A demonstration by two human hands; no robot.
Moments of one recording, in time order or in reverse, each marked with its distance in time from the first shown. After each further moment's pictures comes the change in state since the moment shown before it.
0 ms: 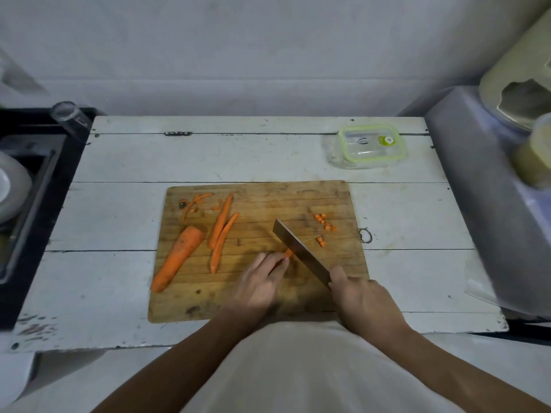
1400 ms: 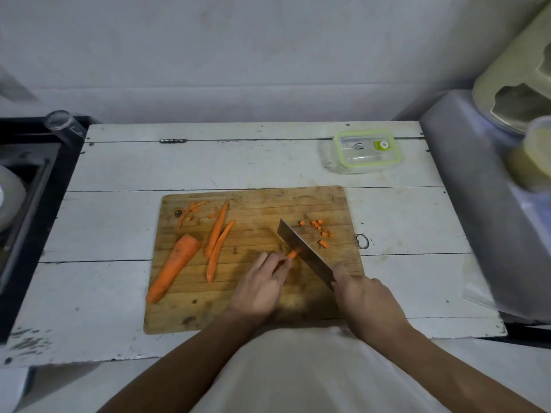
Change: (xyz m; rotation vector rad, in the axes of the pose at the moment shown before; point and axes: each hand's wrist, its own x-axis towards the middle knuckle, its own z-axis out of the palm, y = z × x) left_hand 0.023 0.006 0.000 0.173 0.001 0.098; right_hand 0.010 0.009 -0.001 -0.039 0.040 0.088
